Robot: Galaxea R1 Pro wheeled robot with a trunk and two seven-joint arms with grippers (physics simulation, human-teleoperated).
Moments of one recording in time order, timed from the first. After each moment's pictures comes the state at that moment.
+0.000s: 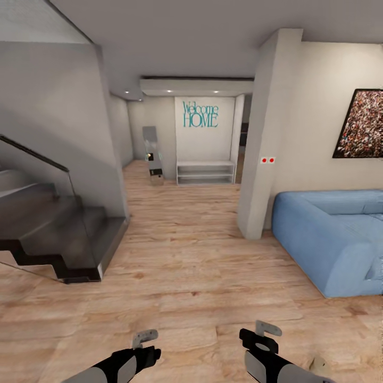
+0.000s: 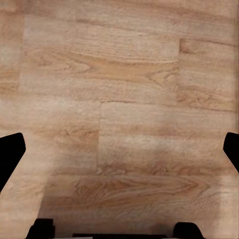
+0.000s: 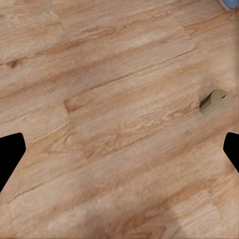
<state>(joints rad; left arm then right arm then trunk) -0.62 -0.09 0.32 -0.02 -0.12 0.09 -0.02 -0.63 0.06 0.99 -0.09 -1.19 -0.20 -0.41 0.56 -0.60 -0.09</state>
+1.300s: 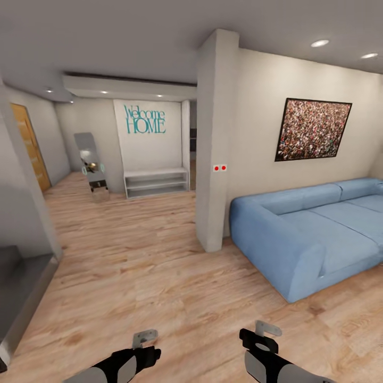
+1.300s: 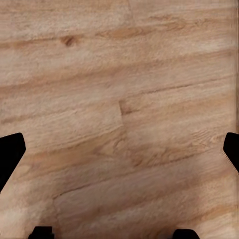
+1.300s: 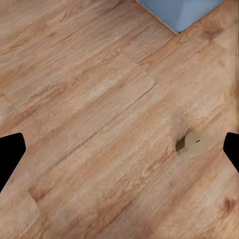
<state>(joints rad) -0.62 -0.09 0.32 -0.02 -0.12 0.09 -0.02 -0.63 0.06 0.99 -0.09 -1.19 -0.20 -0.41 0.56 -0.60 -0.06</state>
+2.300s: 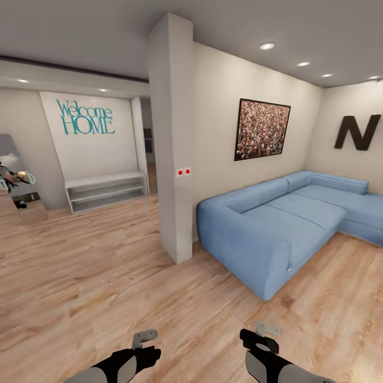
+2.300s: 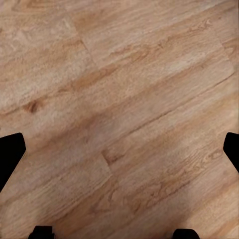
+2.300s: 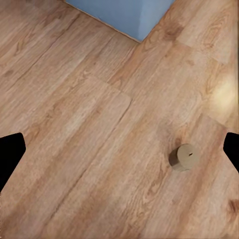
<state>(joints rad) -0.62 -0.09 0.32 -0.02 -0.12 0.09 -0.01 -0.62 0.06 0.99 -0.10 -1.19 -0.20 -0.41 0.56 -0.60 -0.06</state>
